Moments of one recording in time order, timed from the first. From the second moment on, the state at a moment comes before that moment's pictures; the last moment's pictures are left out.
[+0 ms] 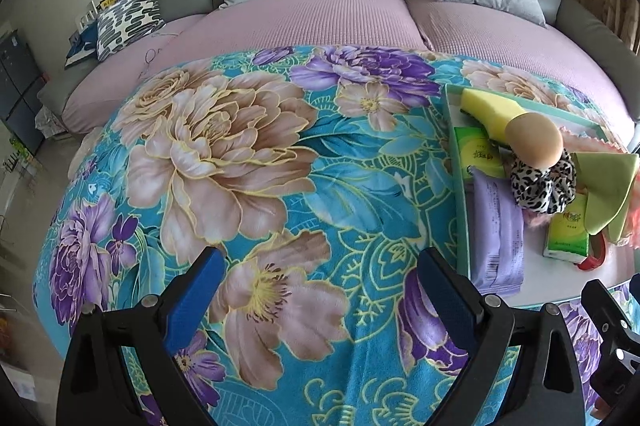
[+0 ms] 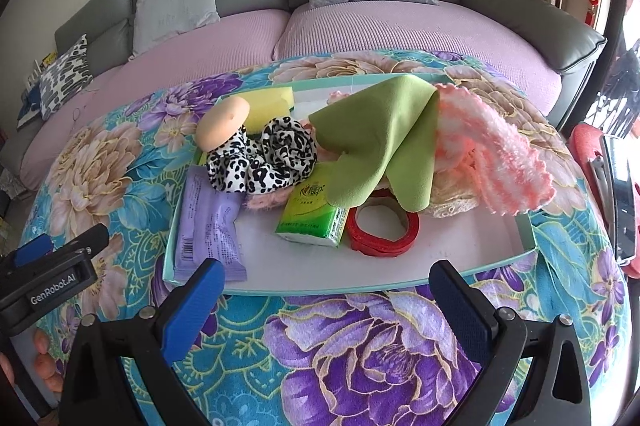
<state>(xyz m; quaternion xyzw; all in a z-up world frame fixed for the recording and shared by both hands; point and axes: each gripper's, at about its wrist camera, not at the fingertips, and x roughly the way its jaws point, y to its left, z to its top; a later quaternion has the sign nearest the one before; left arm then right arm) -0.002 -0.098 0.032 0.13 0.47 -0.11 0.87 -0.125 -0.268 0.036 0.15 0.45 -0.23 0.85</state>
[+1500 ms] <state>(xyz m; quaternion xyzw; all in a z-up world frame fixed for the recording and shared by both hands) 0.012 -0.091 0.009 0.16 0.51 -0.09 0.84 -0.115 -0.267 0.016 0.14 0.48 -0.24 0.83</state>
